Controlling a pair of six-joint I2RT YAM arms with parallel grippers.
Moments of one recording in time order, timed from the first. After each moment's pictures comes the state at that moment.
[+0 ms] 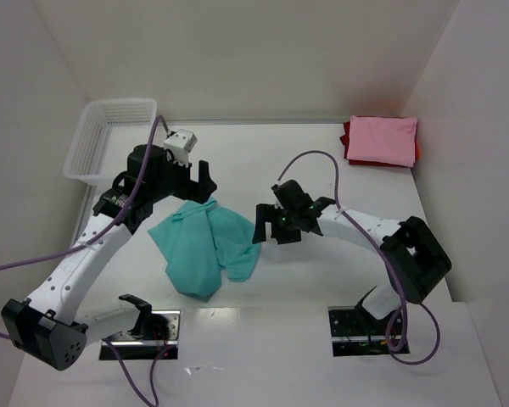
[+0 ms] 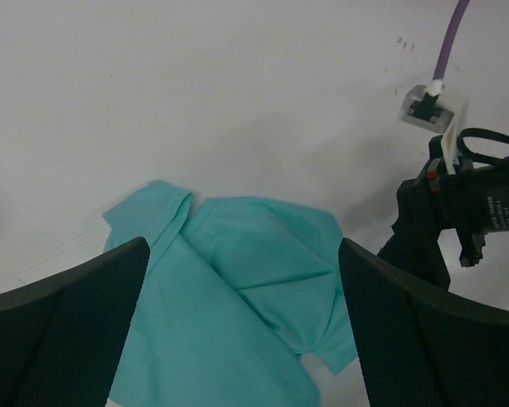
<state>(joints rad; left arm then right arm) -0.37 1.11 1.12 -0.48 0.17 -0.11 0.68 1.52 0.91 -0.36 -0.21 0.64</state>
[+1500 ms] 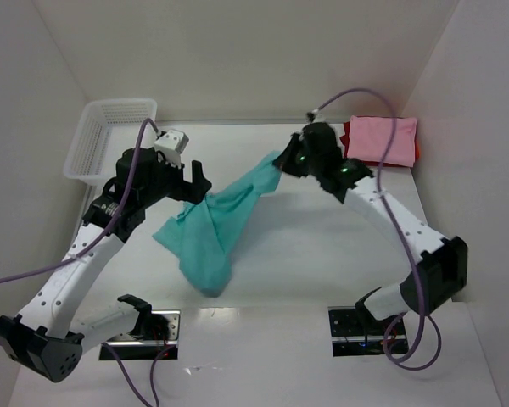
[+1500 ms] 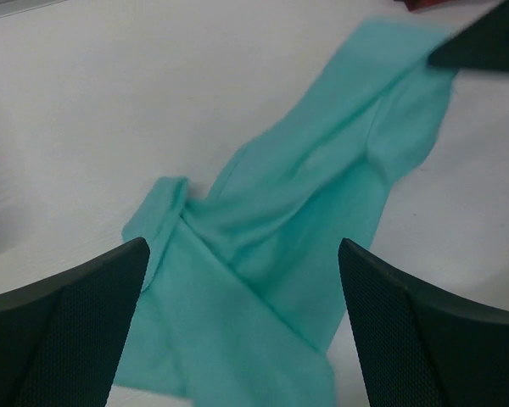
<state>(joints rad) -0.37 1.04 1.12 -0.49 0.13 -0.11 0.56 1.45 1.30 -0.39 0.01 0.73</state>
